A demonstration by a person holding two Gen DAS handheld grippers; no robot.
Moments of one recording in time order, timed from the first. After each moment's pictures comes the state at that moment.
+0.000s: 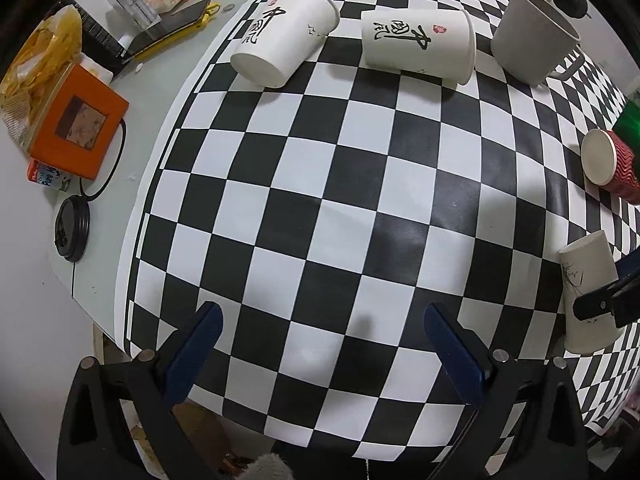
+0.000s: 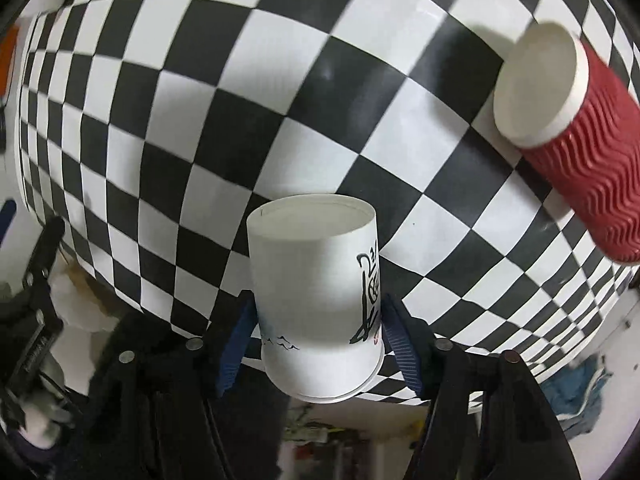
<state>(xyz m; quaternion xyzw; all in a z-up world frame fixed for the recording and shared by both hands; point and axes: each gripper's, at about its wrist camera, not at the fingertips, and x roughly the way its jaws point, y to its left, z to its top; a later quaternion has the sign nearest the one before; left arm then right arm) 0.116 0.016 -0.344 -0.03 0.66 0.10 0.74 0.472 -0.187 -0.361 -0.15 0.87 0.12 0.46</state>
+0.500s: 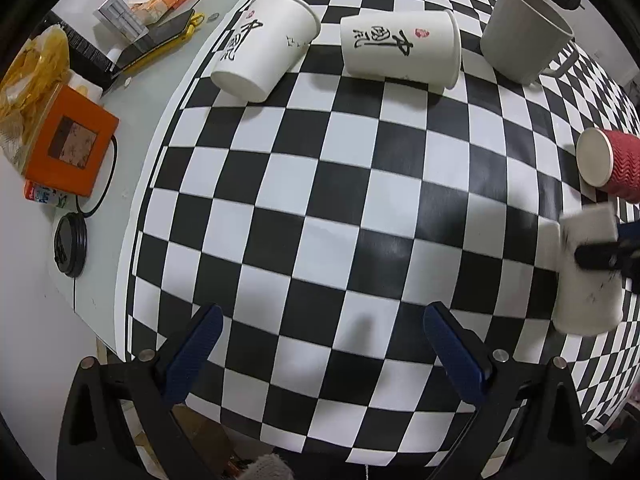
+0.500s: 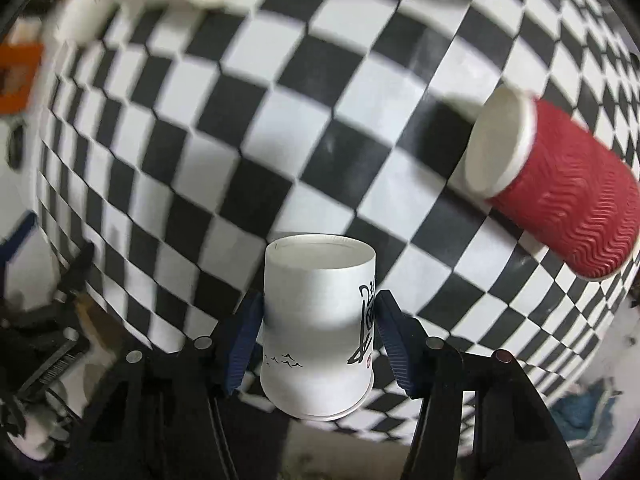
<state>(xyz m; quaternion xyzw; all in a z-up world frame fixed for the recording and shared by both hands) 0.130 0.006 -0.342 -0.02 0.66 0.09 0.74 0.493 -0.210 -0.305 -0.13 0.79 0.15 0.57</state>
